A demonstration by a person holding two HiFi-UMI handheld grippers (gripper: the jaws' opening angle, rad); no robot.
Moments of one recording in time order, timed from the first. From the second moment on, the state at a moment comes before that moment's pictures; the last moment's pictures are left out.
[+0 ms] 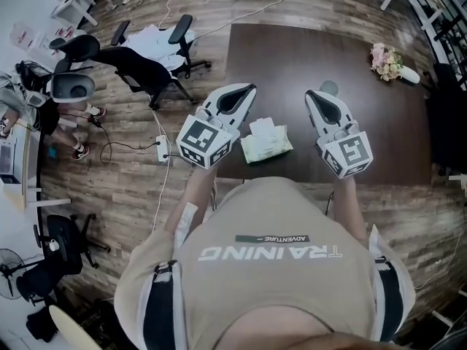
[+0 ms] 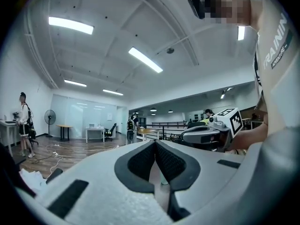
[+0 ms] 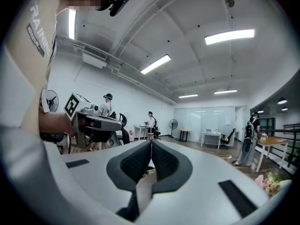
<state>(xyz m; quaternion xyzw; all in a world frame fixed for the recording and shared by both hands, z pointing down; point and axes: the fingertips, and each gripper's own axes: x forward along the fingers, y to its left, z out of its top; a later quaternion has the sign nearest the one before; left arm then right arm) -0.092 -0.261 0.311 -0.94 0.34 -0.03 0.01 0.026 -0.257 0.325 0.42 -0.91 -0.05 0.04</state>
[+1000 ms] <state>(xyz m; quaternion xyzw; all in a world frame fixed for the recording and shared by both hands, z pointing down) -0.105 -0.256 0.324 -0.93 0.37 -0.03 -0.01 0.030 -0.254 0.363 0.40 -0.91 -0.02 0.09</state>
